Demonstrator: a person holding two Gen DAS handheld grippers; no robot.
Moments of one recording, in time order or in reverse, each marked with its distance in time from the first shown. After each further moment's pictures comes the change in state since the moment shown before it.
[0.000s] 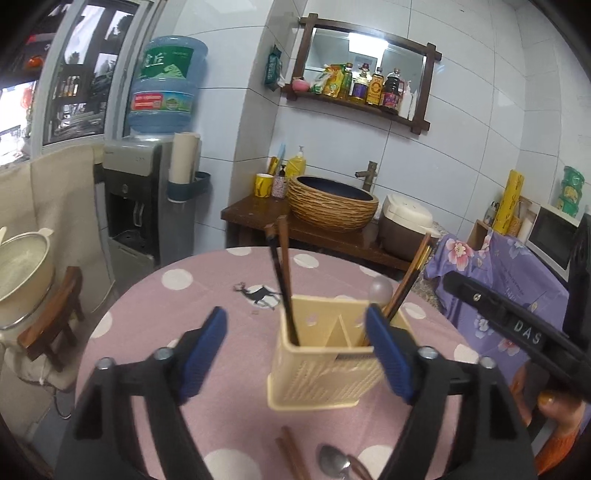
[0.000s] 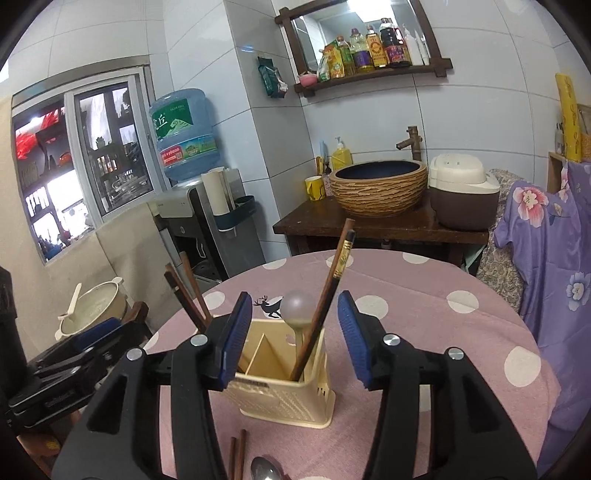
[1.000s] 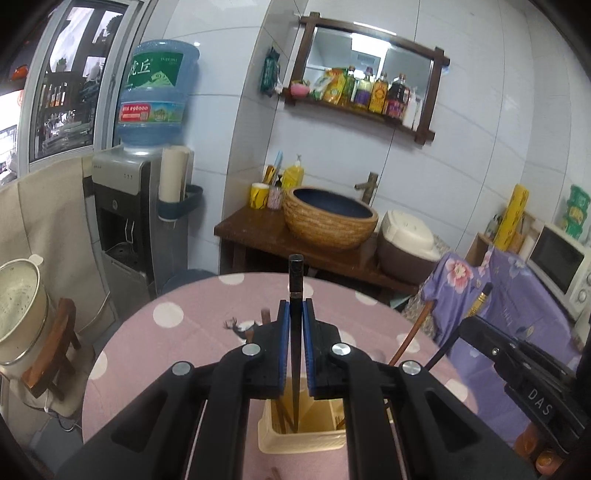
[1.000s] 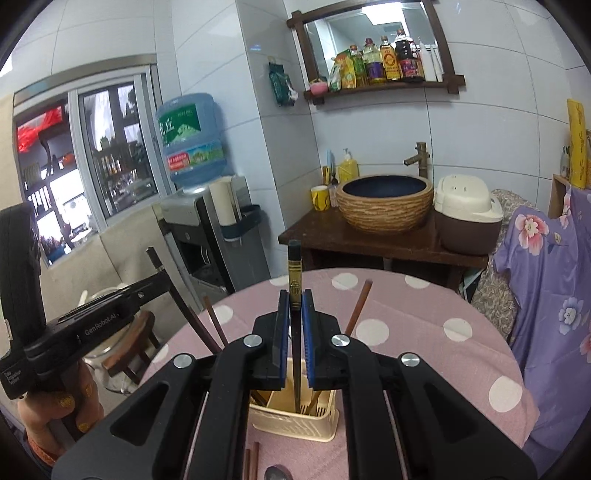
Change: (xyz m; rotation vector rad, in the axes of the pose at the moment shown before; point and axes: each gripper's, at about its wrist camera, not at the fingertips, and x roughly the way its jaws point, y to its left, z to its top) left arm 0.033 -0.011 0.082 -0.009 0.027 -0.017; right arm 0.005 0.021 0.061 -0.020 0.051 0.009
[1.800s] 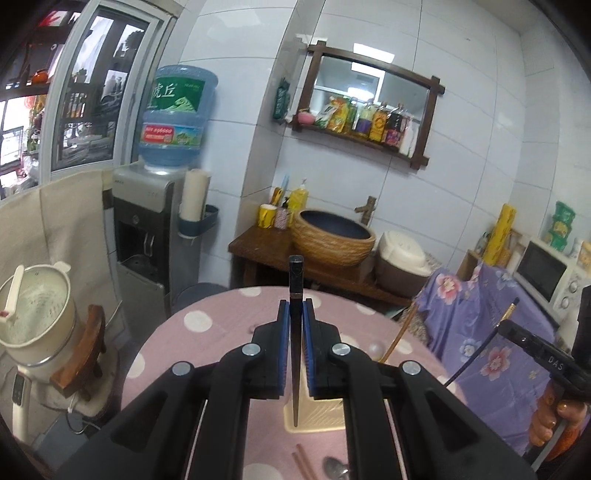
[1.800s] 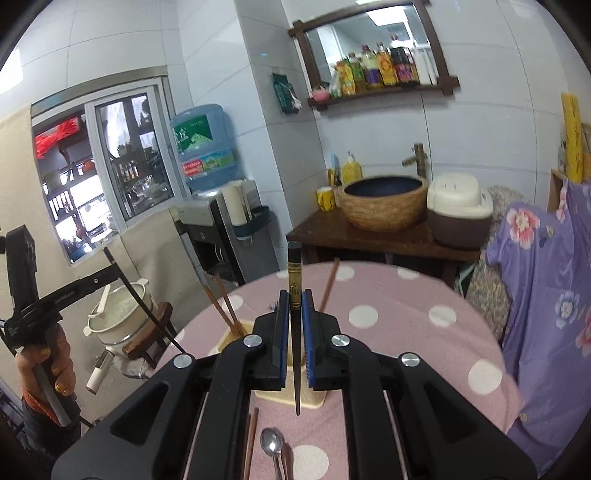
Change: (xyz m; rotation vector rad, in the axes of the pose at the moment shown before) left arm -0.096 0.040 0.021 -0.018 -0.087 -0.032; right arm -0.094 -0.028 0.014 -0.004 -0.051 0.066
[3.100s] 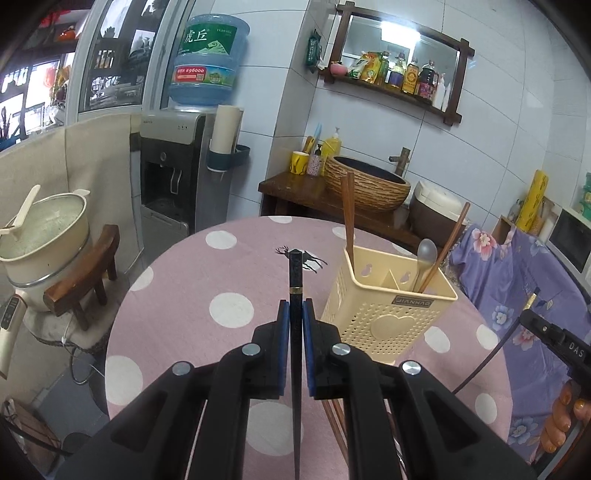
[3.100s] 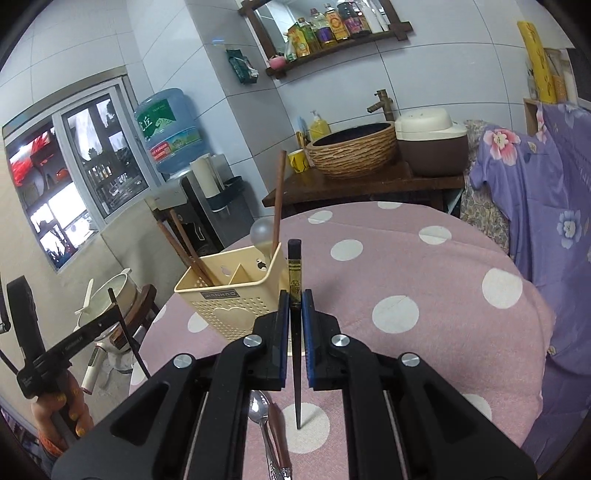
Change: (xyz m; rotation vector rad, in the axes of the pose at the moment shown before) left arm 0.039 0.014 -0.135 -0.038 0.124 0.142; right arm 0.033 -0.042 -0.129 0.181 0.085 -0.044
